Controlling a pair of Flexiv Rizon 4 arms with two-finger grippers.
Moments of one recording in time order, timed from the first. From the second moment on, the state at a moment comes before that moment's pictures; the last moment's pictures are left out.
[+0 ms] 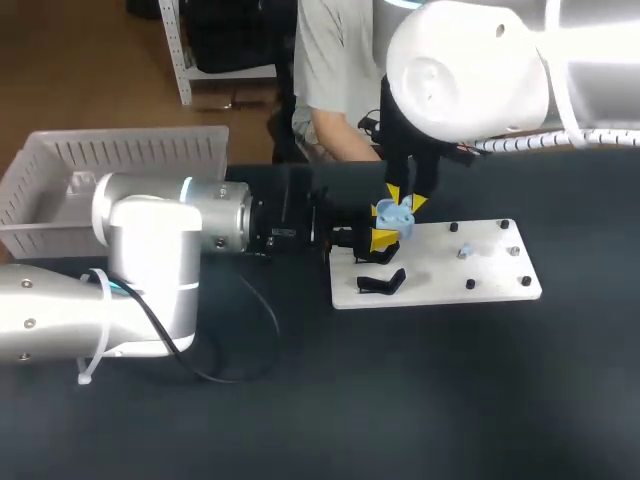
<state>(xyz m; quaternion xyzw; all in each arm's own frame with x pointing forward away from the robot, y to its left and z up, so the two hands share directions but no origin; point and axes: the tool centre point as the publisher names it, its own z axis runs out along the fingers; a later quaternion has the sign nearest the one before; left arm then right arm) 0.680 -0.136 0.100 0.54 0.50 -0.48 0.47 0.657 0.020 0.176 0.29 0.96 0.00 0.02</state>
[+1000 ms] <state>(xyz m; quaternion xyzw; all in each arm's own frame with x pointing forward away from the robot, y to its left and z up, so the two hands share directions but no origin) 0.680 -0.136 0.100 0.54 0.50 -0.48 0.47 0.664 0.020 0.163 0.26 0.96 -0.01 0.01</state>
